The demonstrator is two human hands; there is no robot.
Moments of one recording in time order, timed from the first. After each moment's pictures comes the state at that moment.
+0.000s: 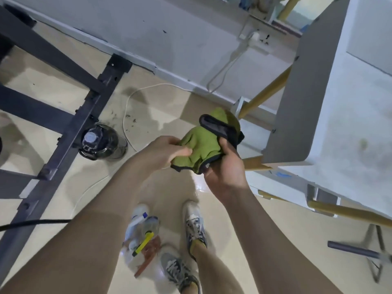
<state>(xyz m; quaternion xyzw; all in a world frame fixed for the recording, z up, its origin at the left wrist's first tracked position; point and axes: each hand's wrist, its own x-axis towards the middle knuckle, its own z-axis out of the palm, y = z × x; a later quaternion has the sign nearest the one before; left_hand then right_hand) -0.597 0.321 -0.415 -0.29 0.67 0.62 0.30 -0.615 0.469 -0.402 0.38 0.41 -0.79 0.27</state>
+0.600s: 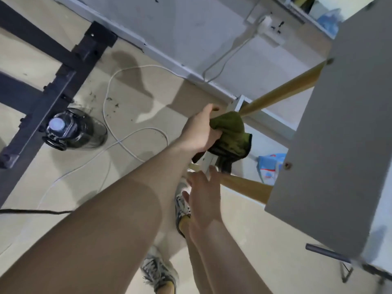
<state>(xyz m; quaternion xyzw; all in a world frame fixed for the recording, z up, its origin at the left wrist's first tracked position) -0.705 0.402 -0.495 -0.20 0.78 0.57 0.17 -0.599 0.474 -0.447 0.39 0.66 -0.57 0.29</state>
